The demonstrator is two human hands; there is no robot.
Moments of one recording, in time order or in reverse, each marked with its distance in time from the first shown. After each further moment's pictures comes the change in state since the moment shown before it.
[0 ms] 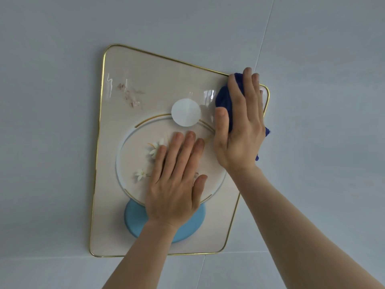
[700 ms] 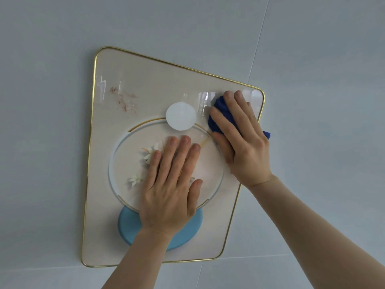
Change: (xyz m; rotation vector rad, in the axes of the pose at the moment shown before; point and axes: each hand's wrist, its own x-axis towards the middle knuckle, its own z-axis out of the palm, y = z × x) left_hand -0.001 -0.003 0.001 -0.019 0.037 0.017; right_hand -0.012 0.045 -0.017 -0.104 -0.142 -0.386
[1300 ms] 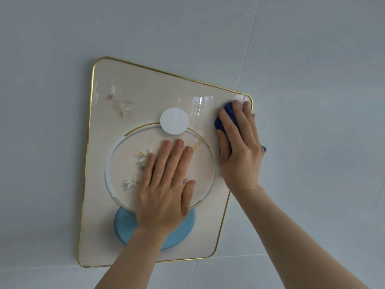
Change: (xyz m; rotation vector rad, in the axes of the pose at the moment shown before) left_hand -0.001 0.001 -0.004 -0.017 -0.028 -0.017; right_hand -0.008 -0.013 -0.001 0.005 0.144 0.289
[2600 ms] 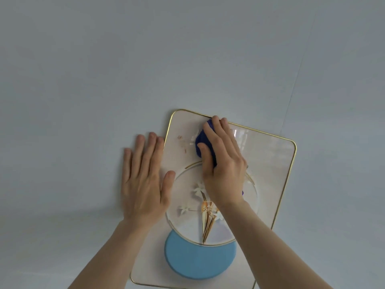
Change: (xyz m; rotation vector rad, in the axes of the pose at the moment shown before) left_hand 0.033 -0.135 -0.054 -0.067 0.047 -0.265; right_hand 0.046 -0.133 0.051 0.213 -0.086 0.012
